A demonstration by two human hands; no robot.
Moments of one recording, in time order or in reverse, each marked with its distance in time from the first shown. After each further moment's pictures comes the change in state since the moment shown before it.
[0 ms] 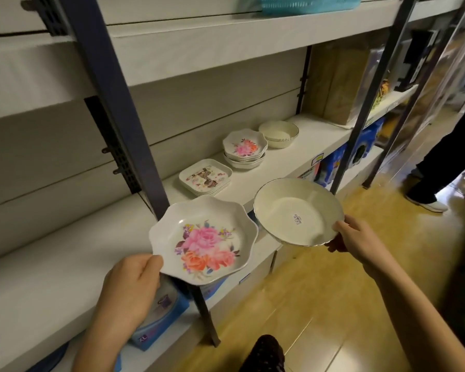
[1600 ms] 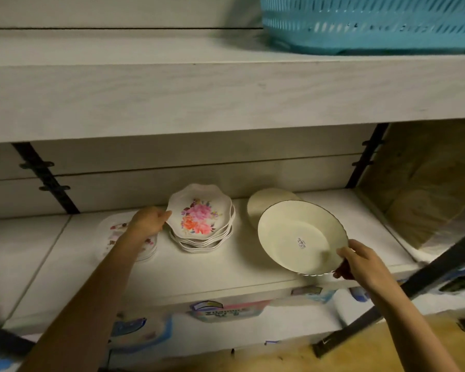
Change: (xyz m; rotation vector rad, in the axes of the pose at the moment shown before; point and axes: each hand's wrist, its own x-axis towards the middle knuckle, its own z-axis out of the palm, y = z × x) left_hand 0.393 0.132 0.239 0.285 0.151 -0.480; right_hand 0.508 -0.056 -0.123 -0.200 -0.485 -0.182
